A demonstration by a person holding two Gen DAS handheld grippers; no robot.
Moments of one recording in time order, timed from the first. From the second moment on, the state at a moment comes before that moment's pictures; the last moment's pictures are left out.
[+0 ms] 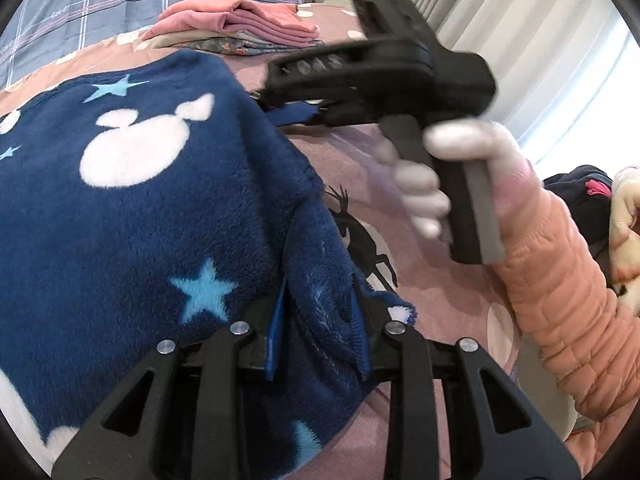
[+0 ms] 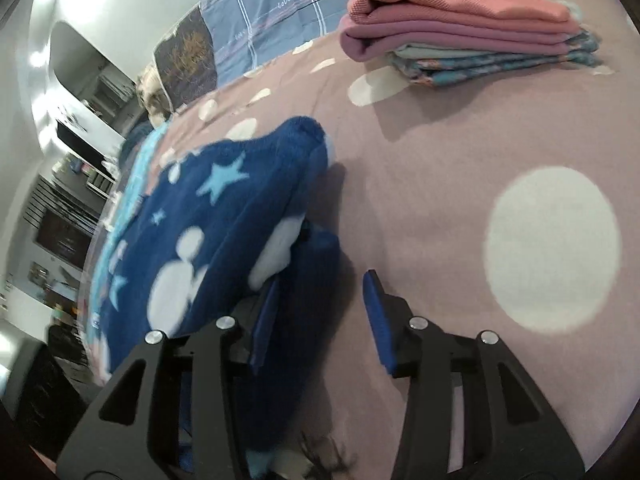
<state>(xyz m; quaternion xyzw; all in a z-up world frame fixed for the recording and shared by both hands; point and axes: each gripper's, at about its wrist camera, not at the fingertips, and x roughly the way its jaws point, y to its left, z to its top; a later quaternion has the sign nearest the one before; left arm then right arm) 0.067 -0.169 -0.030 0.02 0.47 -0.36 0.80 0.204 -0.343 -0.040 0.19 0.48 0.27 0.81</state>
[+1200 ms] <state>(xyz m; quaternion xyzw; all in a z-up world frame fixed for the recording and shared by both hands) 0.019 -0.198 -0.042 0.07 0.43 -0.49 0.75 0.042 -0.389 -0.022 0.25 0.38 0.36 0.81</state>
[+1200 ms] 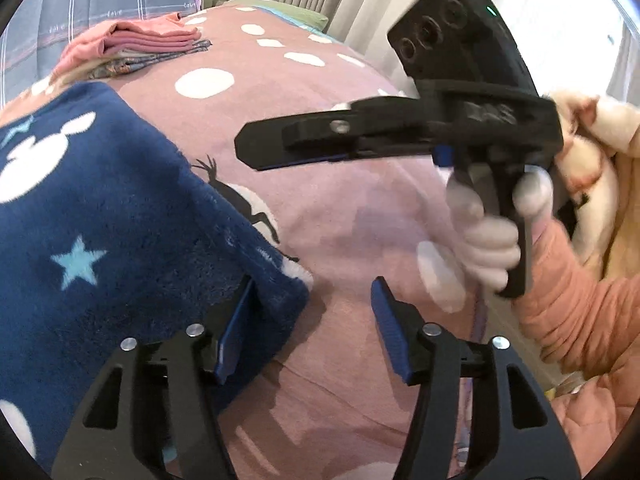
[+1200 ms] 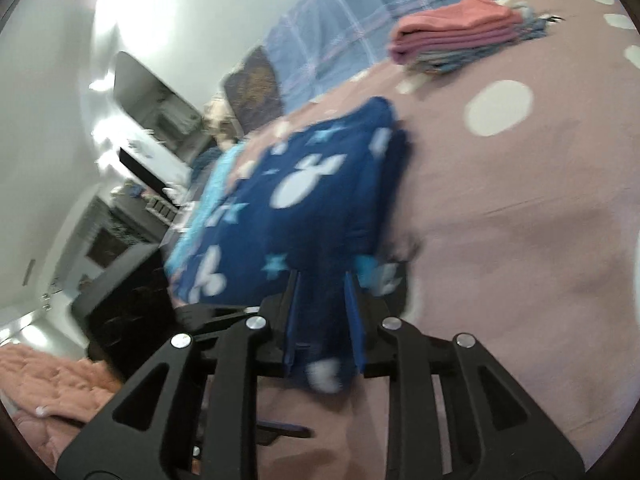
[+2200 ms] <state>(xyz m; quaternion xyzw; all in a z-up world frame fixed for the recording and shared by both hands) -0.055 0.217 -0.027 -0.20 0.33 -0.16 0.91 0.017 -0.186 0.023 0.05 0.39 0.32 0.86</state>
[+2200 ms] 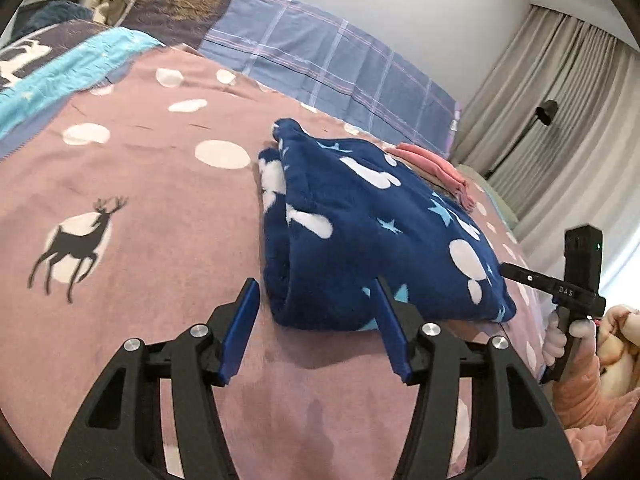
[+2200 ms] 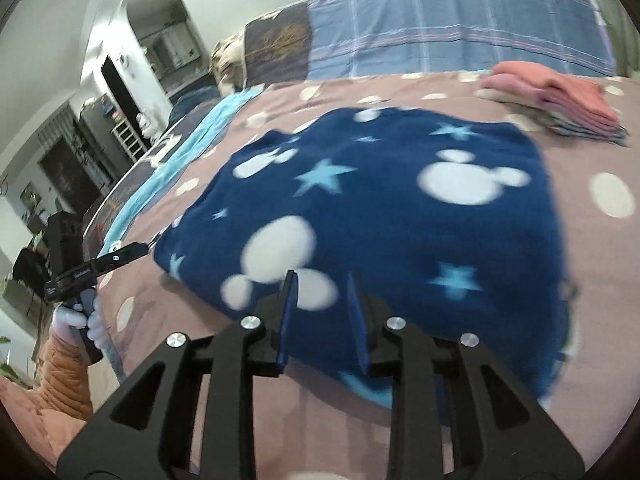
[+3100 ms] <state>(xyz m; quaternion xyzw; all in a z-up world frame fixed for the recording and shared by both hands) -0.017 0.224 -0.064 -0.26 0.32 -0.28 0.87 0.230 0.137 0.001 -0.20 0.47 0.21 0.84</state>
